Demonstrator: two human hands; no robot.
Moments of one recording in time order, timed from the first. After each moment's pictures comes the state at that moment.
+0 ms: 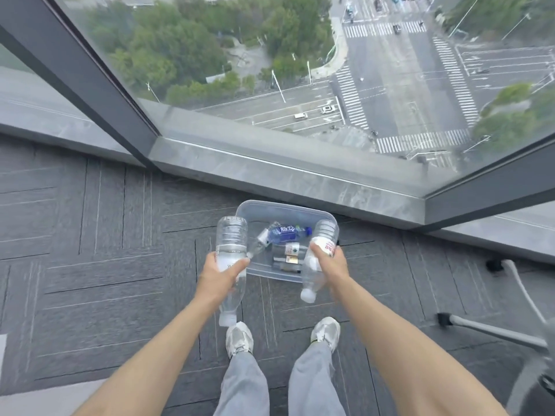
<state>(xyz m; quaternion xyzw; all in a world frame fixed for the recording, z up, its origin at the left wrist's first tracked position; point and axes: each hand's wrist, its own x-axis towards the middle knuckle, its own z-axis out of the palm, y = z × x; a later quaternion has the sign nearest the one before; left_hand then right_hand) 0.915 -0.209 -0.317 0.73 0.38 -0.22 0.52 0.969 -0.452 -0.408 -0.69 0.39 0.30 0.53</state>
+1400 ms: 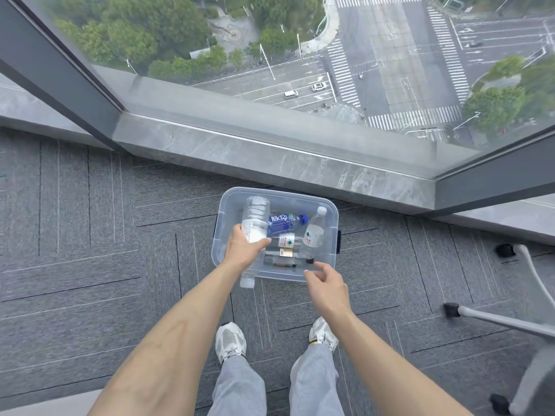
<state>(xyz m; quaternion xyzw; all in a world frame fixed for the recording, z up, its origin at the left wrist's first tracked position) 1.004 -0.253 -0.472 0.77 0.33 -0.32 0.44 0.944 -0.432 -0.411 -0.77 0.33 0.34 0.43</state>
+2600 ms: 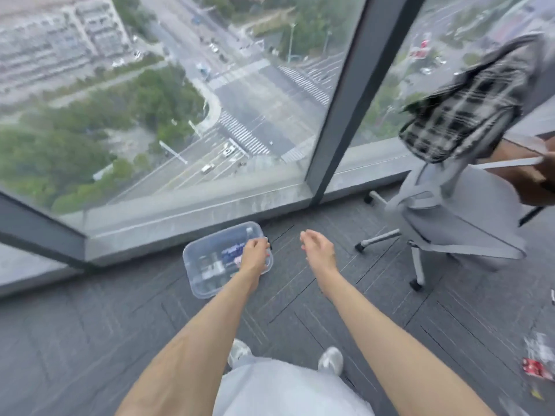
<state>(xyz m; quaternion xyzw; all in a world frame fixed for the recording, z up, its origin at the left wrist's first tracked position) 0.856 -0.373 -0.127 0.69 0.18 -0.37 0.59 0.783 -0.494 -0.086 -0.66 0.44 0.02 0.61</state>
